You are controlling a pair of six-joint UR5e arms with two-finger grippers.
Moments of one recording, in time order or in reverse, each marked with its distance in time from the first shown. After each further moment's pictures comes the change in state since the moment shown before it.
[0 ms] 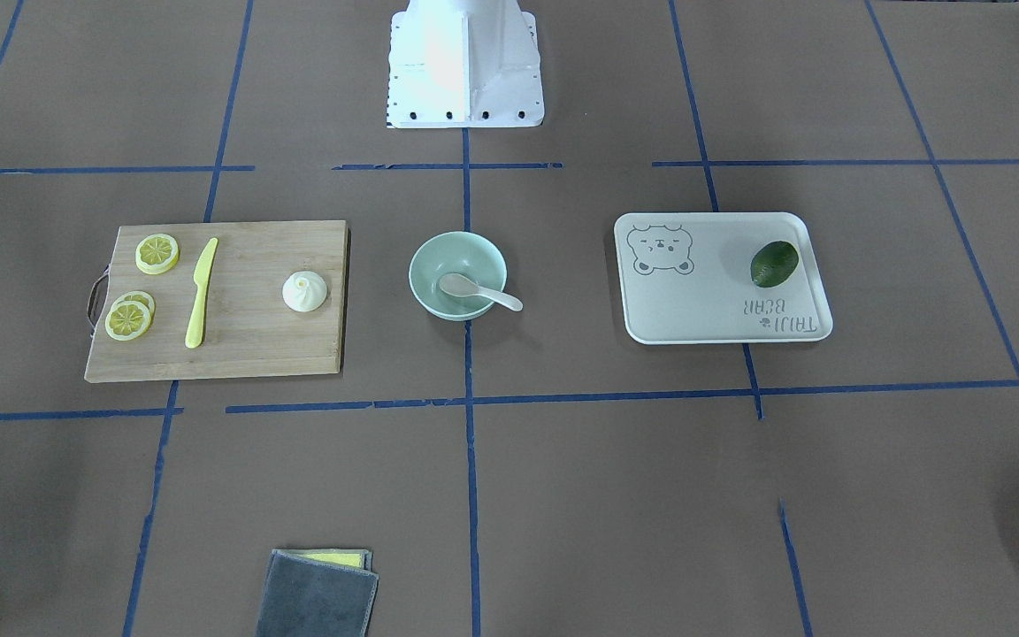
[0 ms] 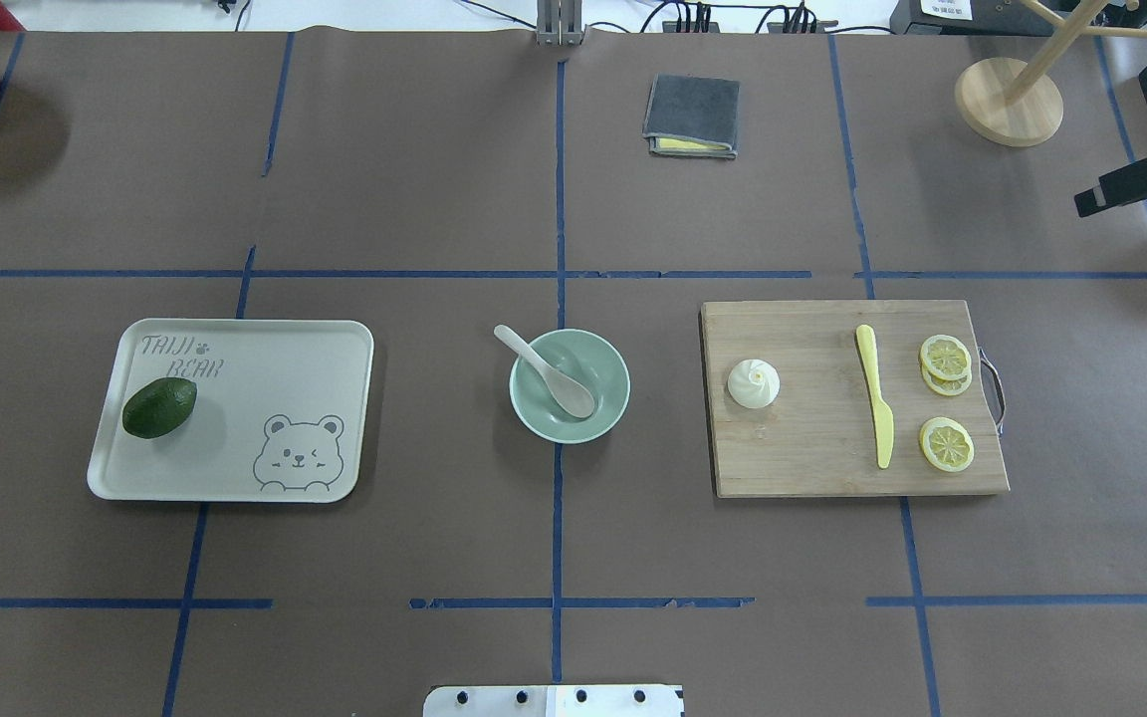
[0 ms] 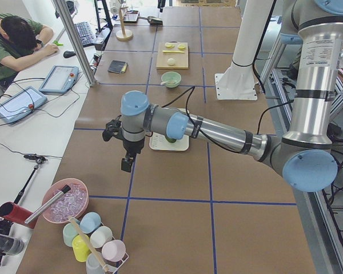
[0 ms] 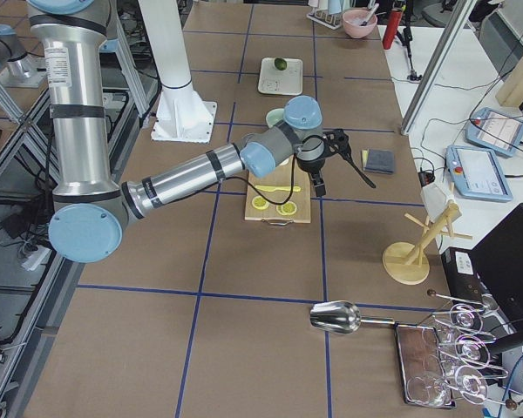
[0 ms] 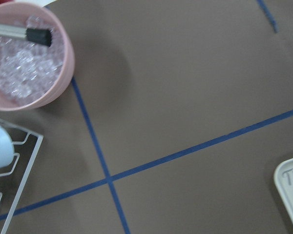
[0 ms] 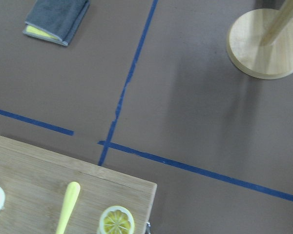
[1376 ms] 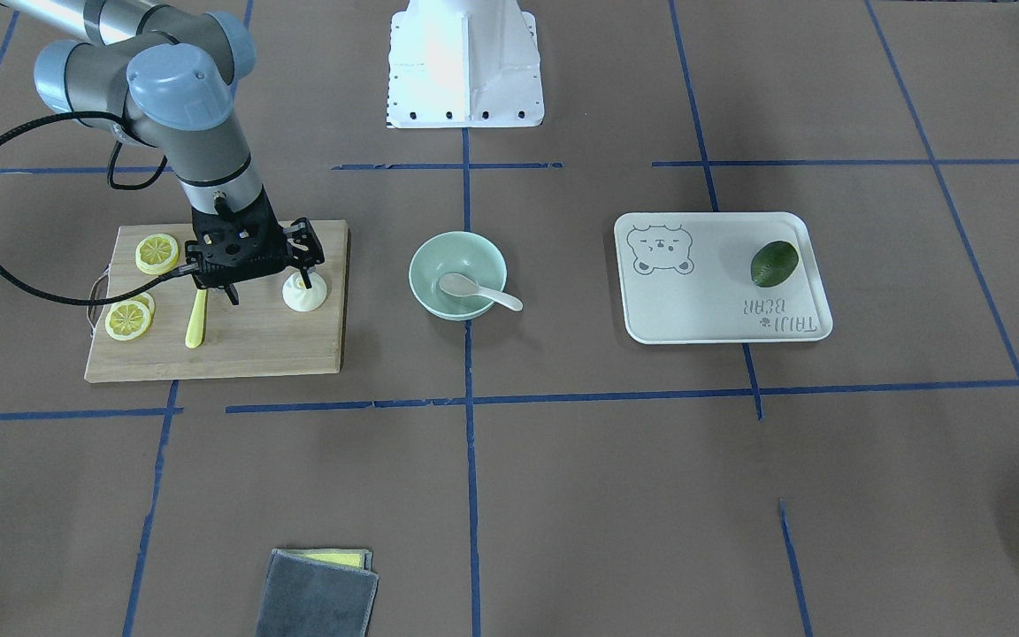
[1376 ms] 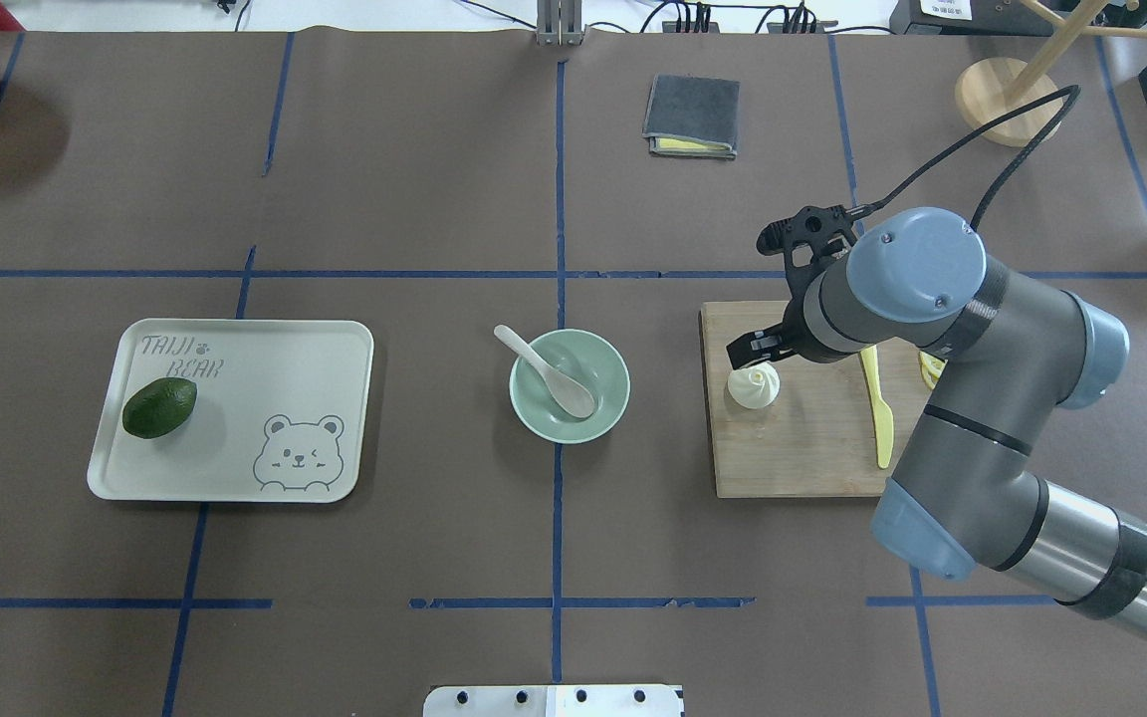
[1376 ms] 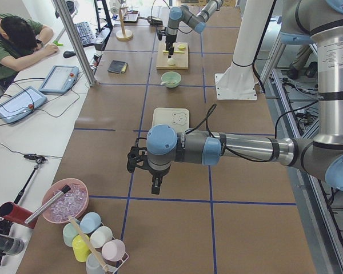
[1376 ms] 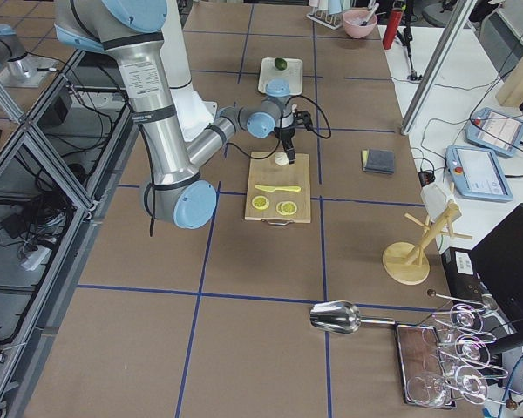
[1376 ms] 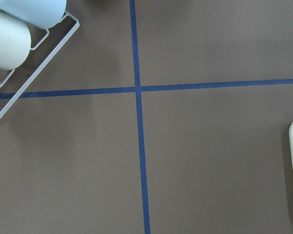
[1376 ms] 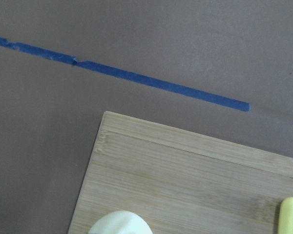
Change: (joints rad) left arm -0.072 0.147 -0.035 -0.010 -0.176 0.000; right arm -0.627 0.250 -0.127 -0.063 -0.521 0.400
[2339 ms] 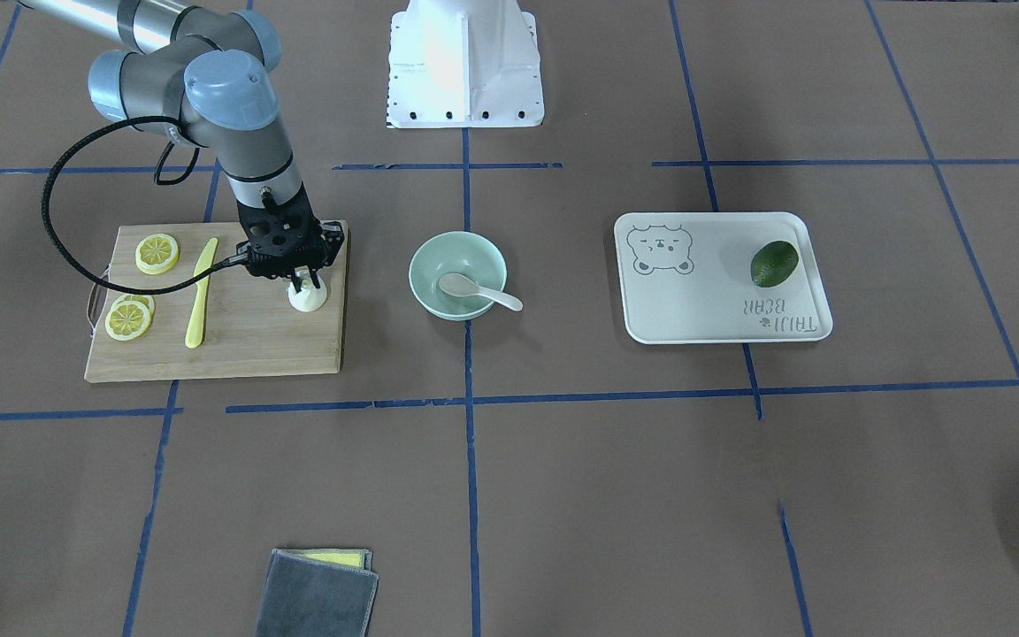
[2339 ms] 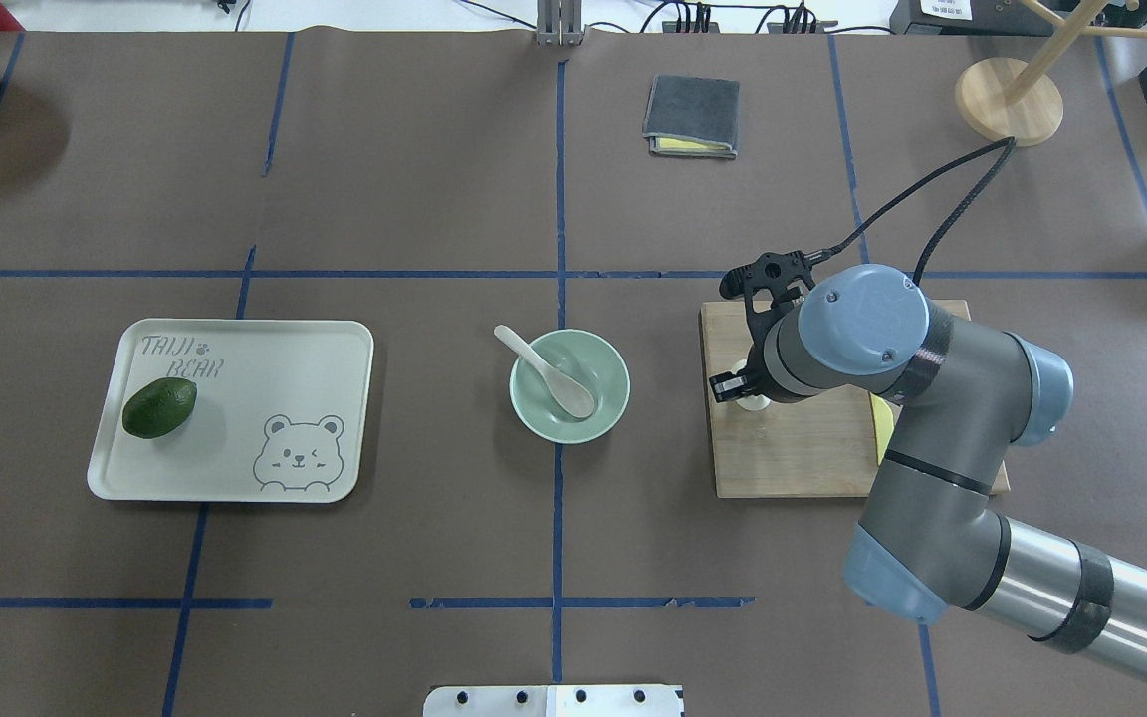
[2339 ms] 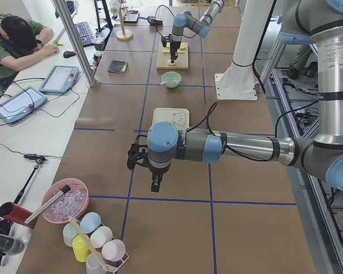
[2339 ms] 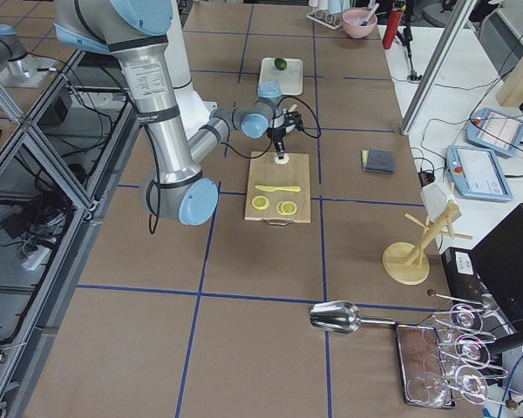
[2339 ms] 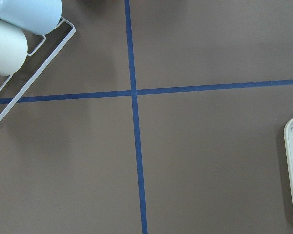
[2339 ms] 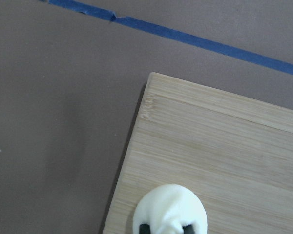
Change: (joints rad) left arm 0.000 0.002 -0.014 0.000 0.000 0.000; right arm -0.069 0.021 -0.015 0.004 -0.037 0.040
